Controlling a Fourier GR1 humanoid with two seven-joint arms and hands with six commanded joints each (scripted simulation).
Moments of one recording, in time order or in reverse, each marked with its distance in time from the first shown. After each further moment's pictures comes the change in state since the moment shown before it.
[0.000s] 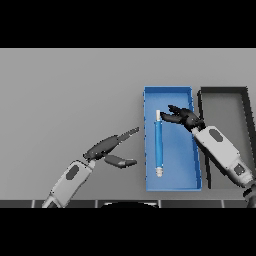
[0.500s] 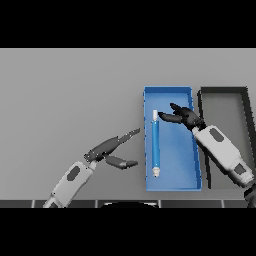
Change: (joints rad) left arm 0.012 -0.011 -0.008 0.004 -0.001 0.003 0.004; right arm -0.004 -0.007 0.001 -0.004 0.015 -0.001 -0.024
